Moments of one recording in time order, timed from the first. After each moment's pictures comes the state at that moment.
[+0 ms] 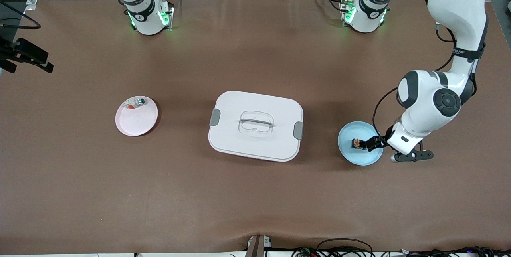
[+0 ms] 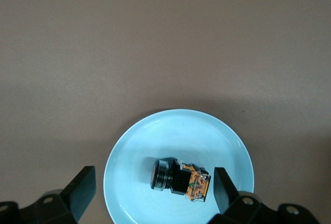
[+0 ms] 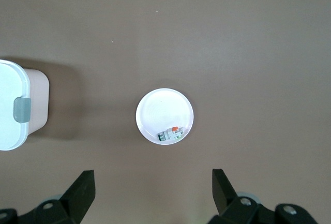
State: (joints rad) left arm -0.04 0.44 -0.07 -1.90 -0.03 2.48 -0.16; right arm -0.02 0.03 0.00 -1.40 0.03 1.43 0.01
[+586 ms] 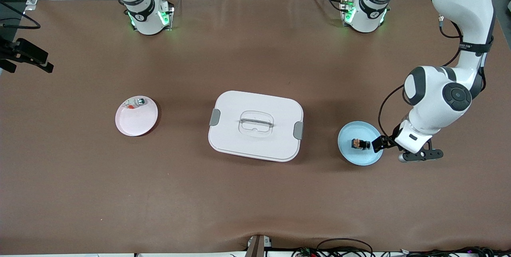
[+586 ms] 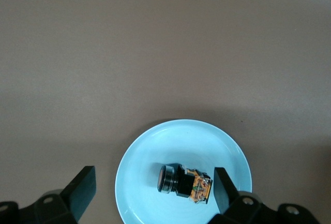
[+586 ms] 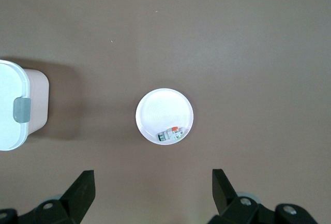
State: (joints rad) left arm -0.03 0.41 -0.06 -1.90 -0.03 2.48 -0.16; right arm -0.02 0.03 0.00 -1.40 0.03 1.43 0.01
